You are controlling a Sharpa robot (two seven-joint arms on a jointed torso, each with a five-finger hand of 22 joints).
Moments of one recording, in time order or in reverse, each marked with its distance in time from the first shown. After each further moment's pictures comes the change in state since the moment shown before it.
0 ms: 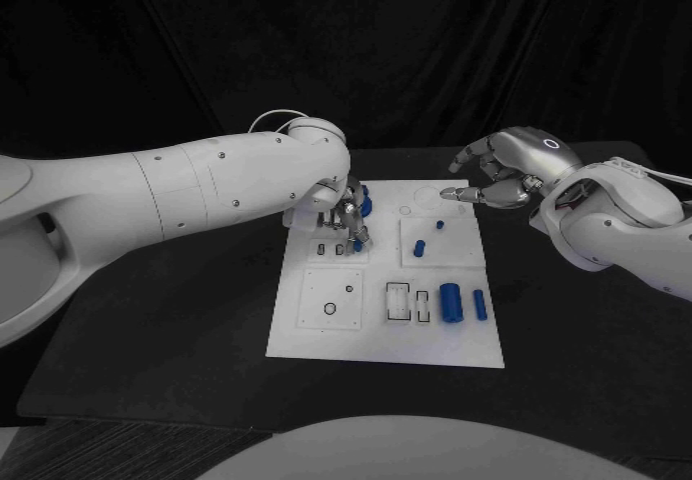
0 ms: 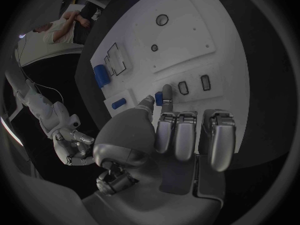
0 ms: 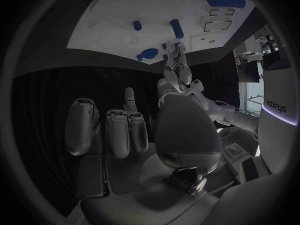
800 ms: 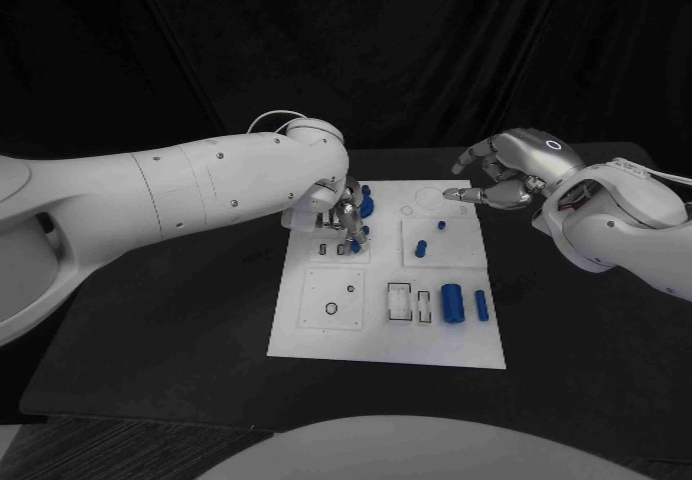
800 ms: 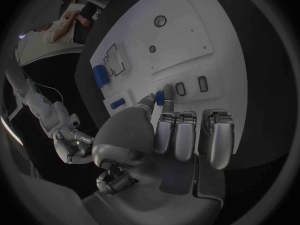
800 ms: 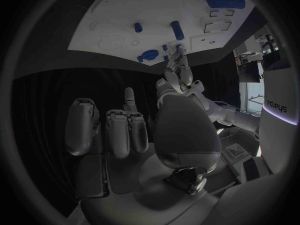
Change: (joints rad) left arm -0.002 -0.015 0.000 0.006 0.000 -0.004 0.002; left_hand 0.017 -0.017 0.101 -0.067 0.035 0.009 0.002 -0.047 0.018 0.004 -0.004 0.000 0.000 0.004 -0.004 0.000 0.000 0.000 -0.011 -0.010 -0.008 0.000; right arm 0.000 0.001 0.000 -0.003 0.000 0.012 -0.007; right_hand 0.012 0.012 0.000 0.000 0.000 0.002 0.002 0.000 -0.001 0.000 0.000 0.000 0.000 0.000 0.000 0.000 0.000 0.000 0.000 0.000 0.000 0.000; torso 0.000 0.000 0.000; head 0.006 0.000
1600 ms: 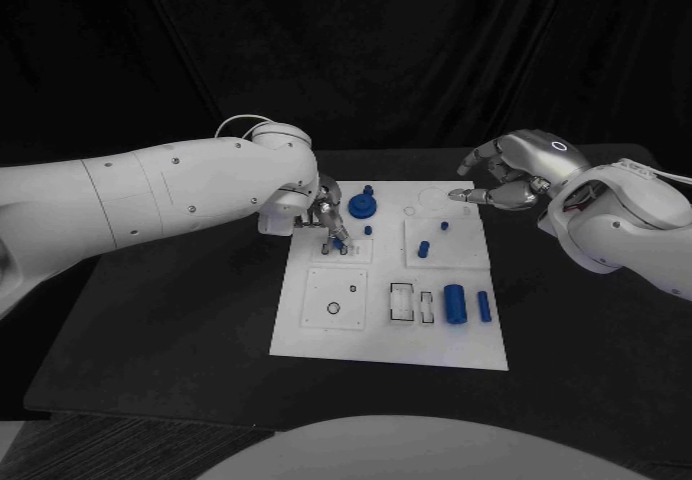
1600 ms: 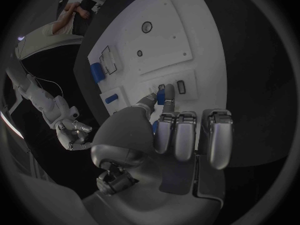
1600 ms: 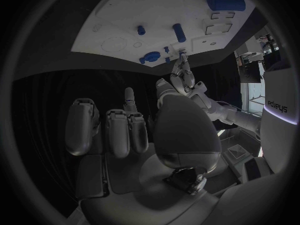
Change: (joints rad) left arm 0.000 -0.143 0.000 0.112 0.000 -0.099 -0.002; left_hand -0.011 -0.011 0.046 -0.003 0.014 0.004 0.003 -0.012 0.012 0.003 -0.003 0.000 0.000 0.000 0.000 0.000 0.000 0.000 0.000 0.000 0.000 0.000; right arm 0.000 -0.001 0.000 -0.009 0.000 0.014 -0.007; right_hand 0.000 0.000 0.000 0.000 0.000 0.000 0.000 0.000 -0.005 0.000 0.000 0.000 0.000 0.000 0.000 -0.011 0.000 0.000 0.000 0.000 0.000 0.000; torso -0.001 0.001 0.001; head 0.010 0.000
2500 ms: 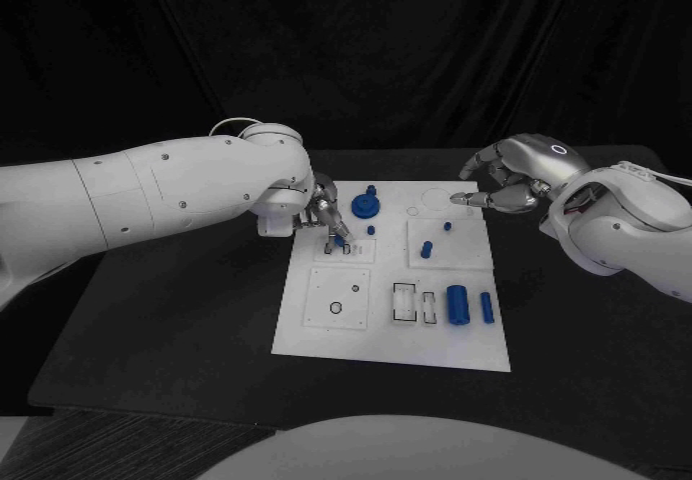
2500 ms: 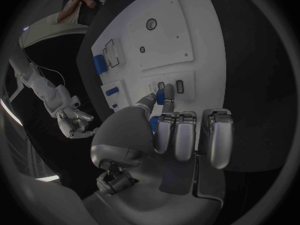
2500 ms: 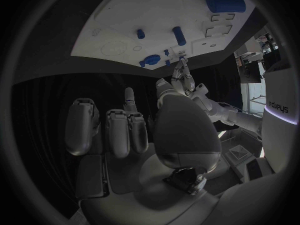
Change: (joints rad) left arm 0.000 -0.031 0.000 0.017 0.080 -0.061 -0.014; left_hand -0.014 -0.013 0.011 0.011 0.000 0.011 -0.004 -0.011 0.001 0.000 0.000 0.000 0.000 0.000 0.000 0.000 0.000 0.000 0.000 0.000 -0.011 0.000; right arm -0.004 0.013 0.000 -0.011 0.000 0.025 -0.010; right_hand 0.000 0.000 0.000 0.000 0.000 0.000 0.000 0.000 -0.001 0.000 0.000 0.000 0.000 0.000 0.000 0.000 0.000 0.000 0.000 0.000 -0.001 0.000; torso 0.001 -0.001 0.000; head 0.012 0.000
